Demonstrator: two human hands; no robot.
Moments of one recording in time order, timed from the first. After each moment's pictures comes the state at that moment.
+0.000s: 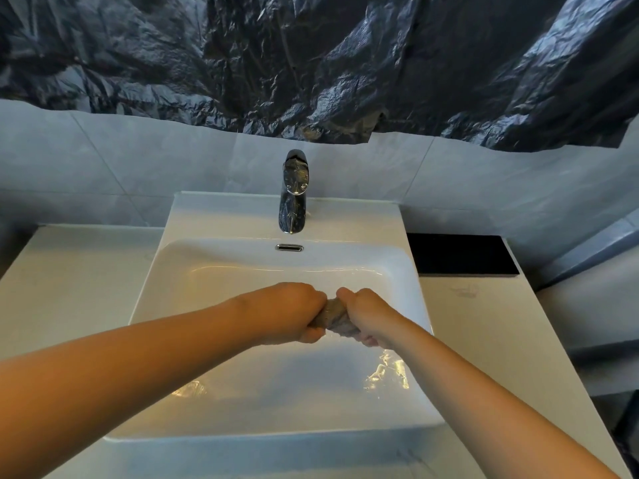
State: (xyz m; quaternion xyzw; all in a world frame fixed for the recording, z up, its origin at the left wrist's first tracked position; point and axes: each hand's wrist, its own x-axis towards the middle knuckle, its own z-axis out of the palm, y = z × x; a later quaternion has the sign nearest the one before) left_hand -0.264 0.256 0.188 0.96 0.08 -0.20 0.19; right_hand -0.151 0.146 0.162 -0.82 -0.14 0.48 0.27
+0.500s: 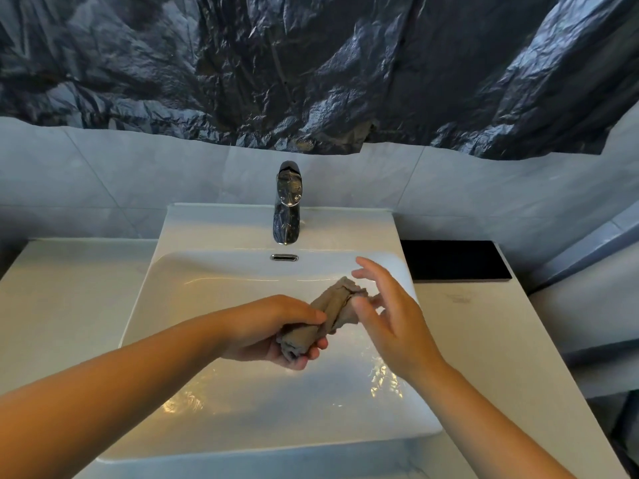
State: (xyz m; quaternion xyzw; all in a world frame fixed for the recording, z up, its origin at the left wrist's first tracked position) left_hand -0.281 0.265 0.197 0.50 0.23 -0.26 0.79; right_hand -0.156 0.099 0.178 -0.77 -0.42 0.18 0.44
